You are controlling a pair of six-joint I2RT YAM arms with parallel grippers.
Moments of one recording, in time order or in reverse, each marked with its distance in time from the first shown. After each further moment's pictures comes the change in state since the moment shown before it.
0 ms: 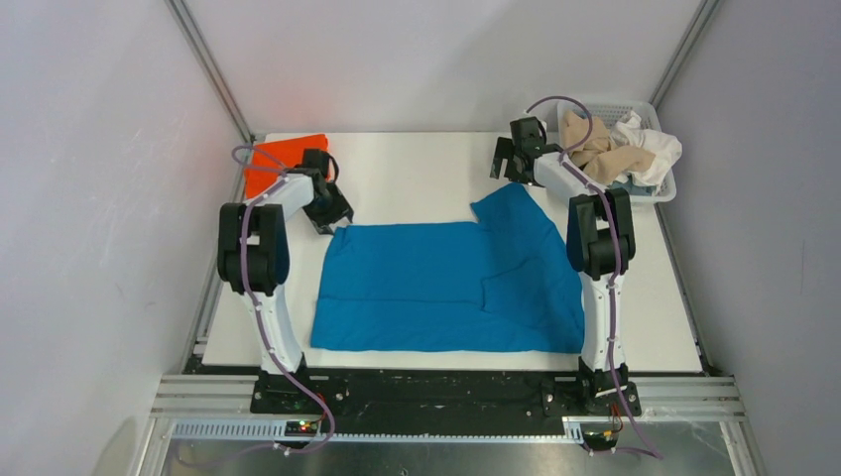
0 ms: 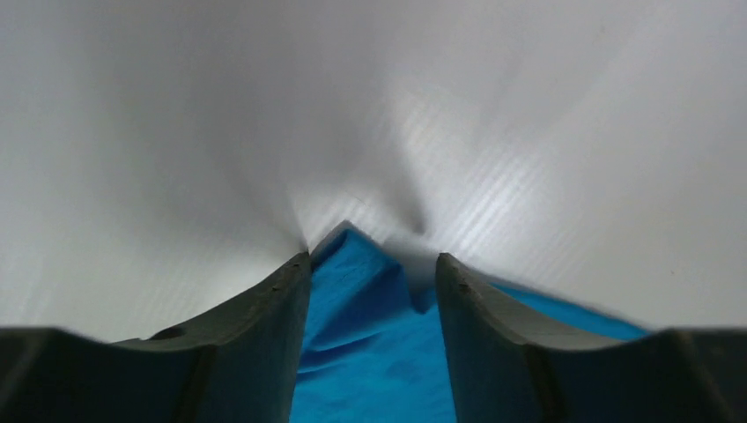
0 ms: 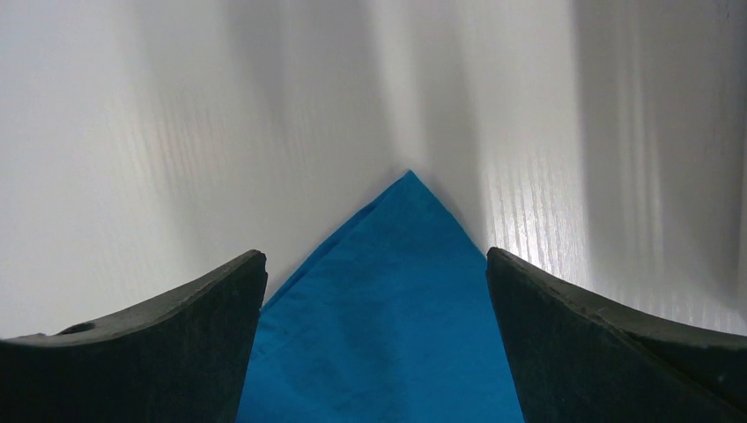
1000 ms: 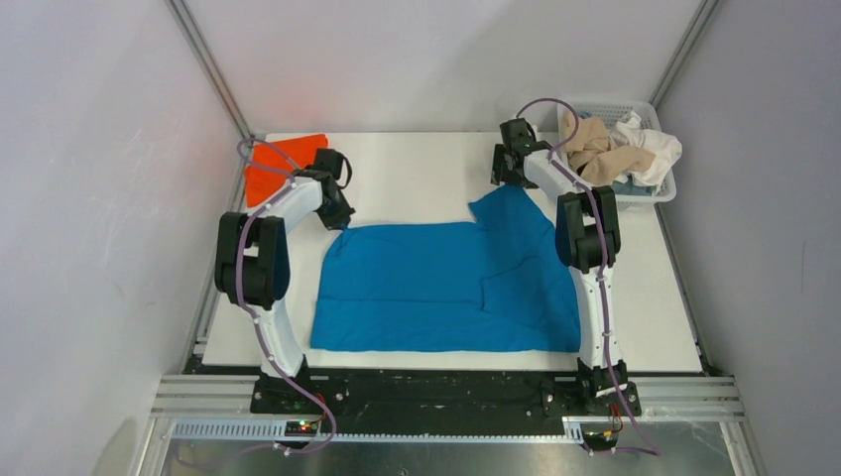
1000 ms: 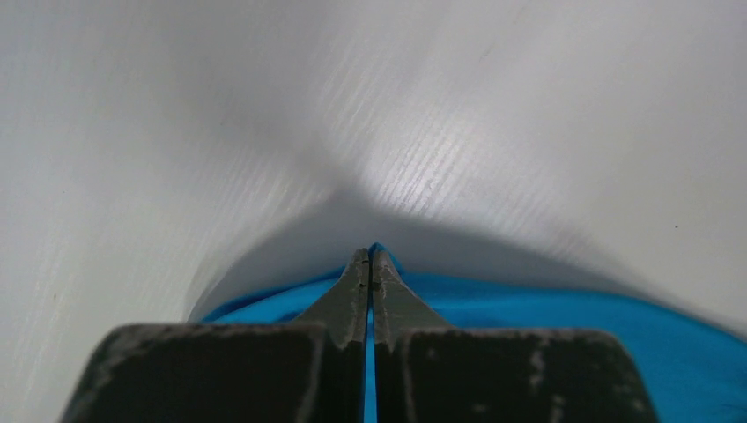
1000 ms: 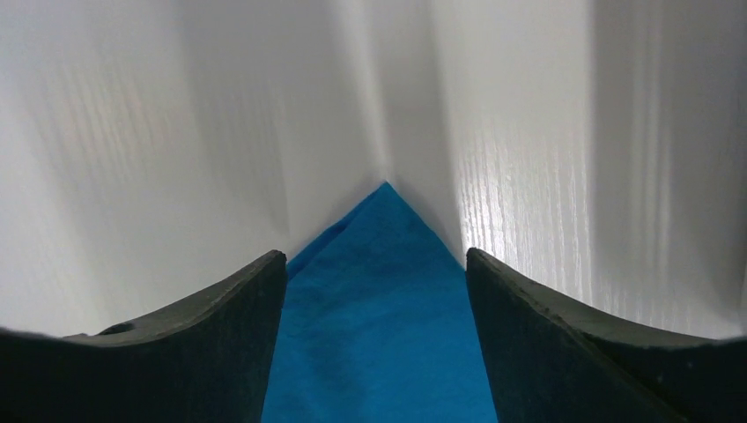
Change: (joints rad) left arm -0.093 -0.105 -0.061 -0.022 -0.116 -0.018; right arm 0.023 0.133 0.157 -0.121 0.068 -0.043
